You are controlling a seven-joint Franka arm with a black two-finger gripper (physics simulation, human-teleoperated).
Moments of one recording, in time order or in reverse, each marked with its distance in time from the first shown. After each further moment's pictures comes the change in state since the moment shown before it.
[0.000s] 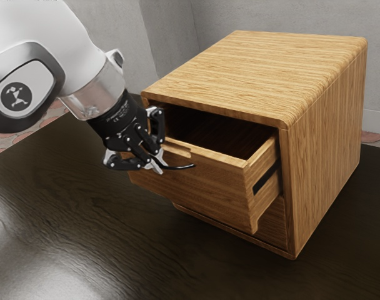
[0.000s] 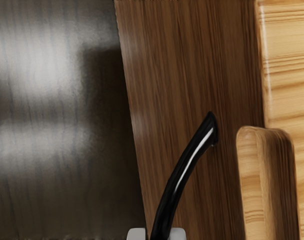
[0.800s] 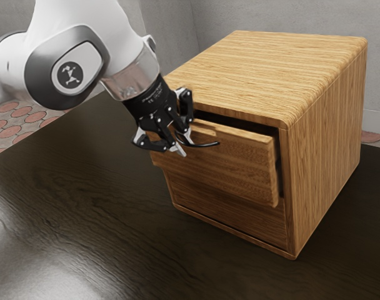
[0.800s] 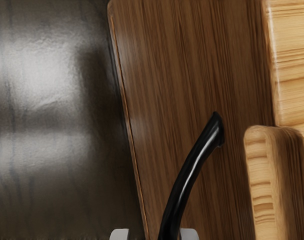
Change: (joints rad) arm 0.007 0.210 0.007 0.200 0.001 0.010 0.034
